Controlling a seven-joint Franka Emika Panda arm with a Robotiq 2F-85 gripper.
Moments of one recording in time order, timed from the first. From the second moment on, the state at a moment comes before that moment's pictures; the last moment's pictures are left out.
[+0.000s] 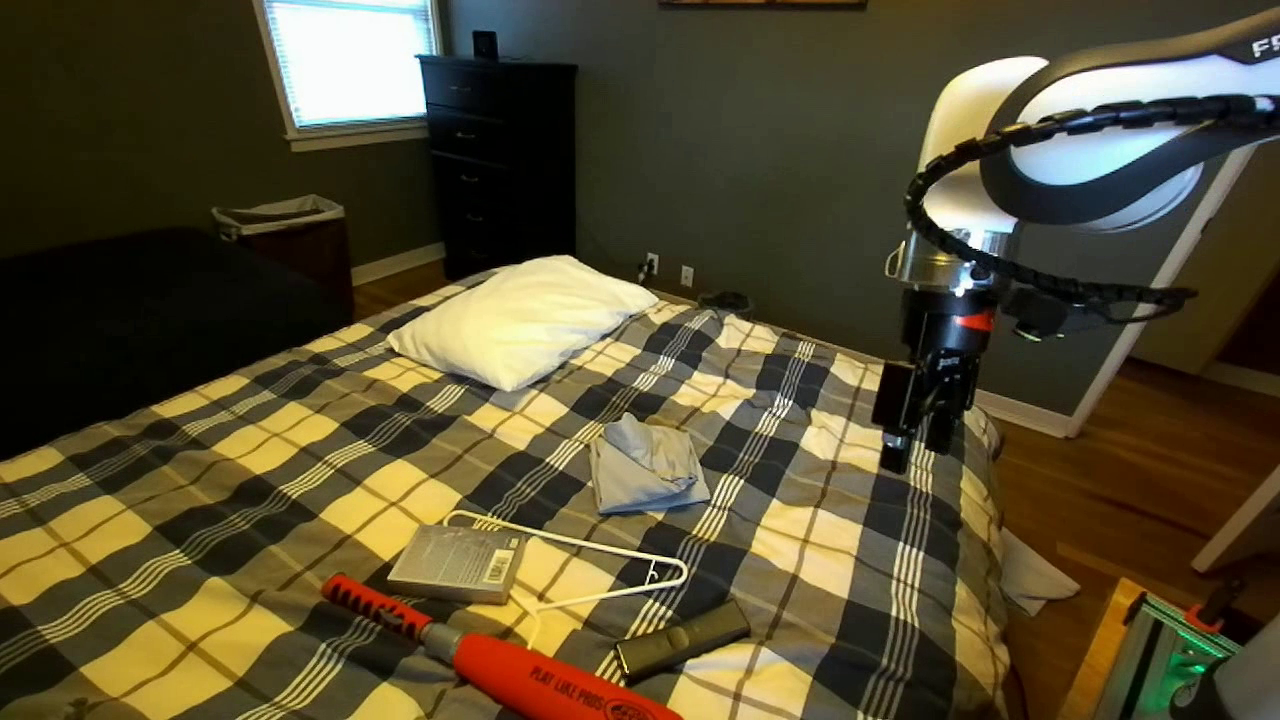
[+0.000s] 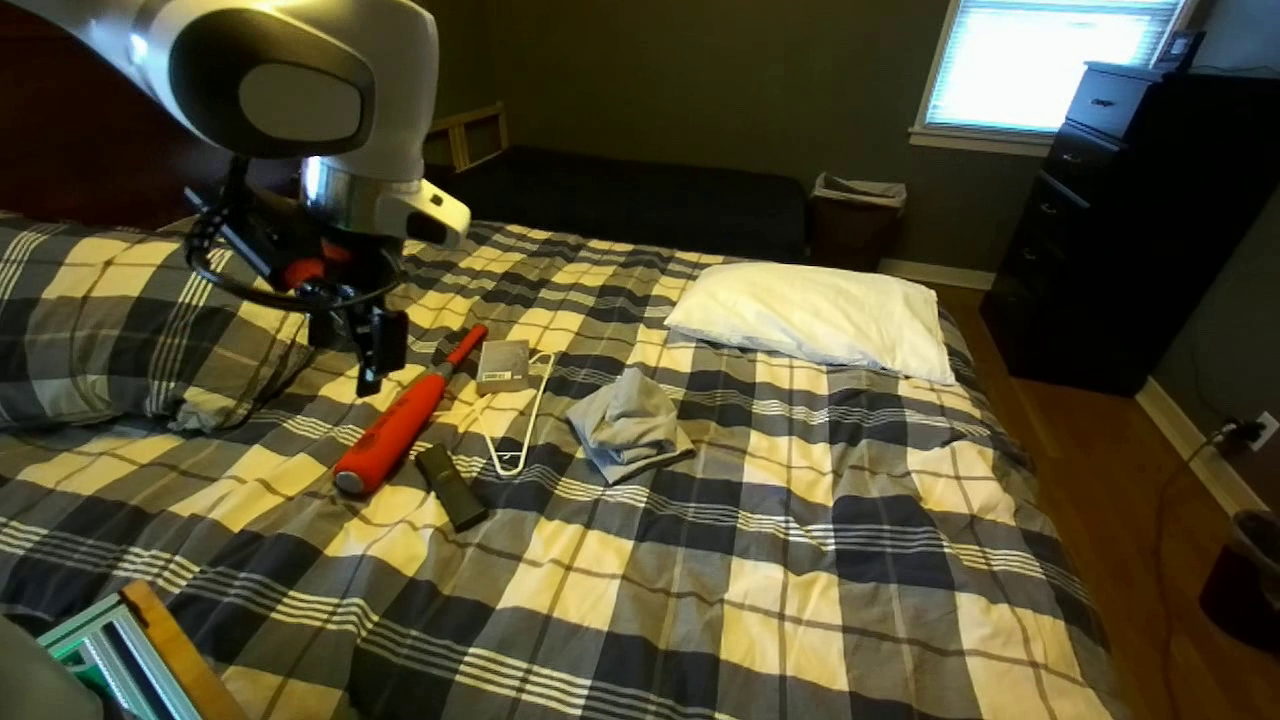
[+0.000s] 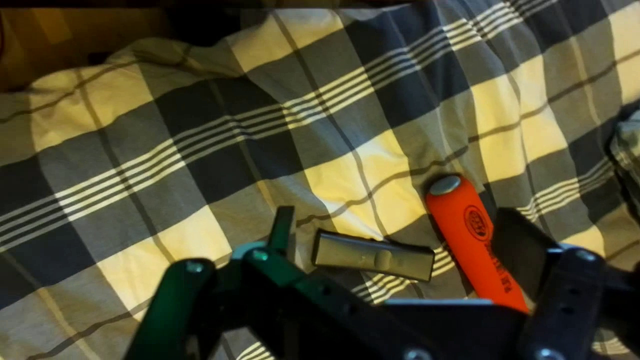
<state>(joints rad) 0.10 -0.53 0.01 -2.64 0.25 1.90 0.03</state>
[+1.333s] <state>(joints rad) 0.13 0.04 0.17 -2.29 -0.31 2.00 -0.04</state>
